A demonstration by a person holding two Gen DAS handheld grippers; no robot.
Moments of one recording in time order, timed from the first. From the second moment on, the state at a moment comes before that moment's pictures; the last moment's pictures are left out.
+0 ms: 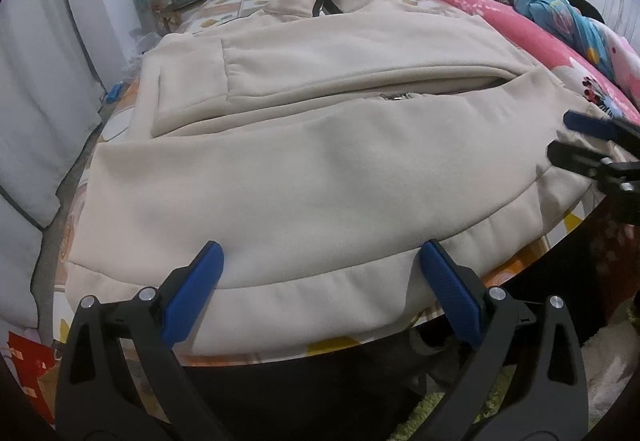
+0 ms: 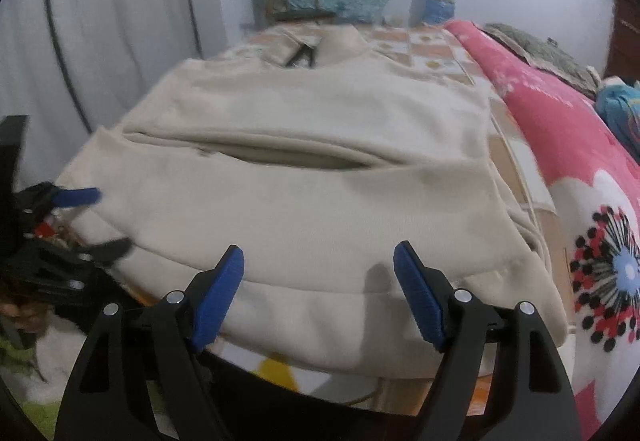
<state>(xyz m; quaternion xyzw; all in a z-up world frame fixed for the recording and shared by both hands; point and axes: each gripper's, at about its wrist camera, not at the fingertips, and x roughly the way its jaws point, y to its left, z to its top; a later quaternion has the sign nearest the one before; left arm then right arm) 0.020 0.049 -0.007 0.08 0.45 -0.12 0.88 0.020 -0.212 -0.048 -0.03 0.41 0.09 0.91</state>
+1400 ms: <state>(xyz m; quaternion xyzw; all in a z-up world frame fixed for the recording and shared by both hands) 0.135 0.038 0.016 0.07 0.47 0.01 0.88 0.086 -0.225 -0.027 0.04 0.43 0.04 0.90</state>
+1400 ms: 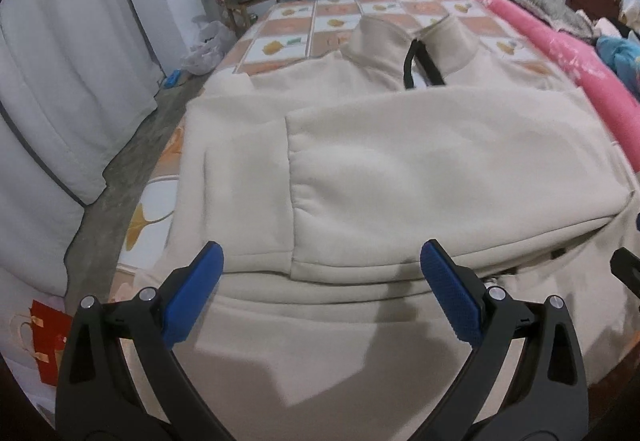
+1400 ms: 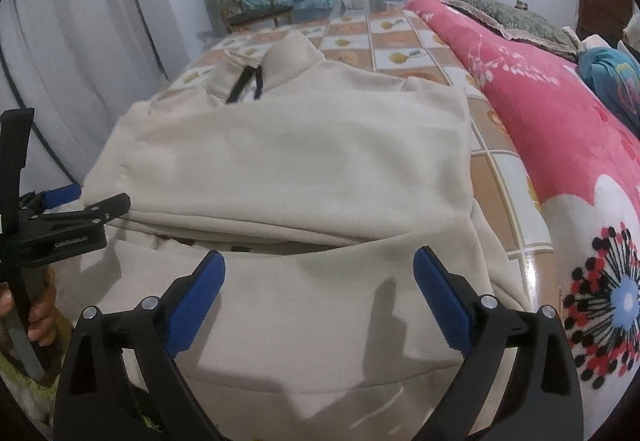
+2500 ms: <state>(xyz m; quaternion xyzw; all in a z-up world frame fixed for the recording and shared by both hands) 0.139 0.044 -0.007 0.02 0.47 0.00 0.88 0.096 -0.213 -0.054 -0.01 0.46 0.02 0.89</state>
